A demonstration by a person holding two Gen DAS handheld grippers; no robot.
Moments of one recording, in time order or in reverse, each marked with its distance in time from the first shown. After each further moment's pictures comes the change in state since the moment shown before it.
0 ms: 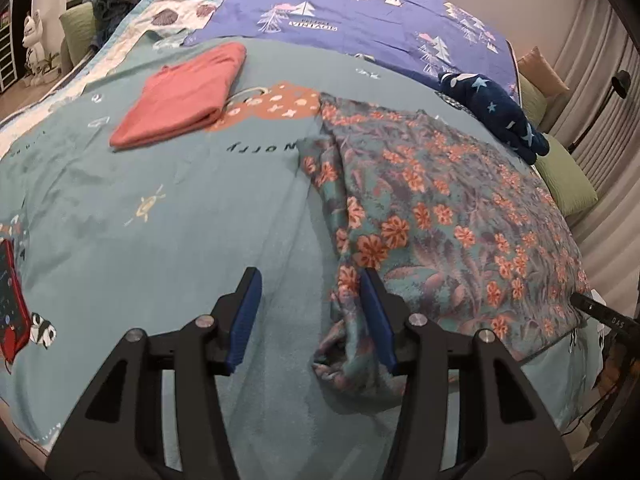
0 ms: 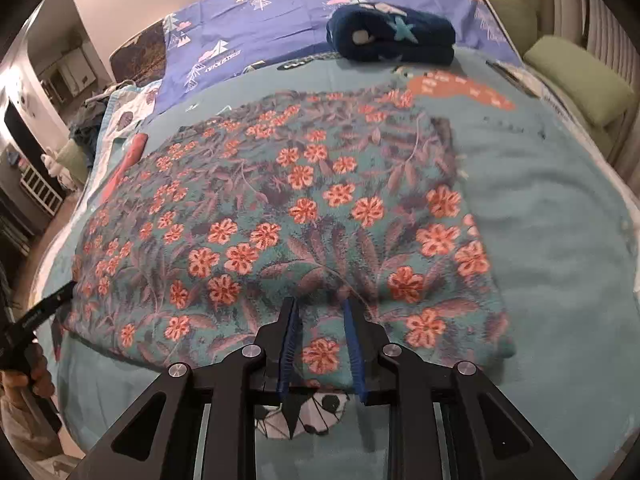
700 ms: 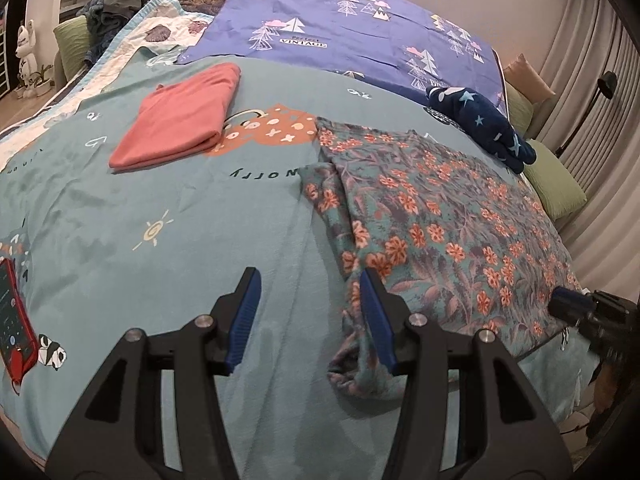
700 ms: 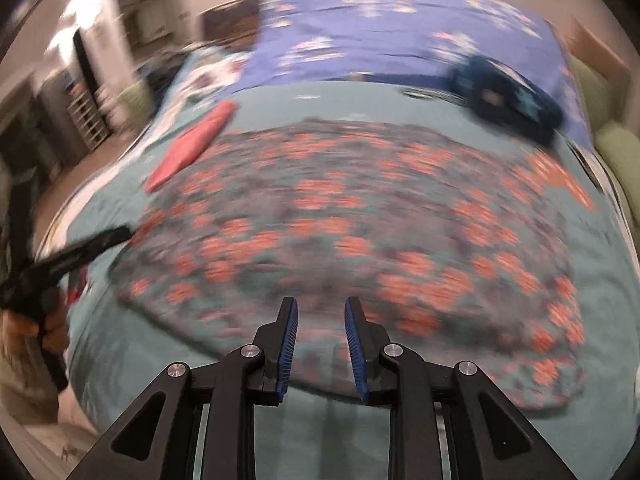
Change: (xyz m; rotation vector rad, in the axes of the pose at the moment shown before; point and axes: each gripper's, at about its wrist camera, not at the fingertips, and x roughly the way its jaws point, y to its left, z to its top) left arm -0.016 0.015 0.005 0.014 -0.052 -0.042; right arm -0.007 0.147 -0.014 -0.407 -0.031 0.118
